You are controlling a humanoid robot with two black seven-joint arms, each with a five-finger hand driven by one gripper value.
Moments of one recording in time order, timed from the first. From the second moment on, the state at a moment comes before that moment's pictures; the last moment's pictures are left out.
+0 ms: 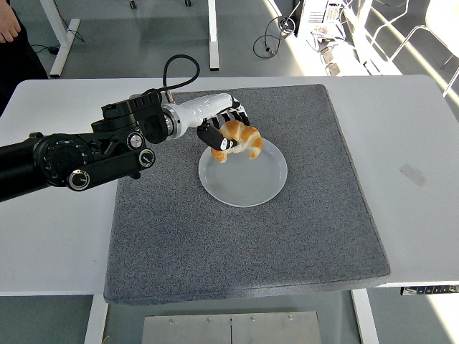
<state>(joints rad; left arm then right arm) -1.25 0.23 -0.02 -1.08 1.02 0.11 0.15 -0.10 0.00 0.09 0.16 -0.06 0.01 0.35</state>
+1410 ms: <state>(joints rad) -1.17 0.18 -0.16 -0.99 0.89 0.11 0.13 -0.10 0.00 0.09 0.16 -0.06 0.01 0.35</state>
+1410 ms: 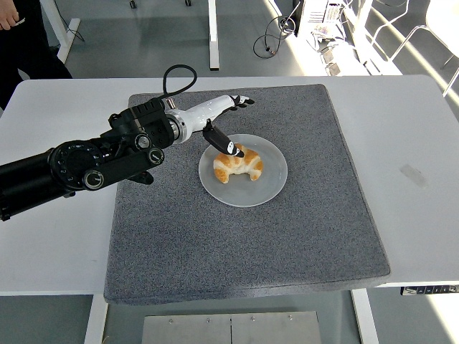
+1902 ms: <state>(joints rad) -1.09 0.21 -0.37 -0.99 0.56 0.34 -0.10 -0.10 0.00 0.09 0.16 -0.06 0.01 0.35</state>
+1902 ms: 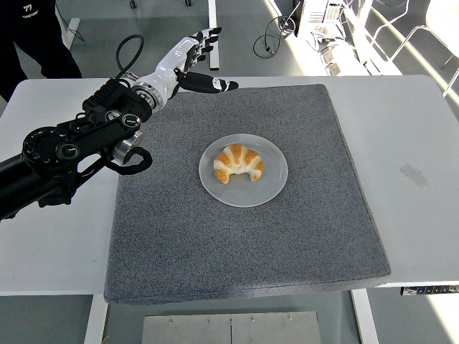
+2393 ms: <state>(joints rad) -0.93 0.17 -0.77 -0.89 0.34 0.34 -0.21 -0.10 0.00 0.09 0.16 -0.06 0.01 0.35</state>
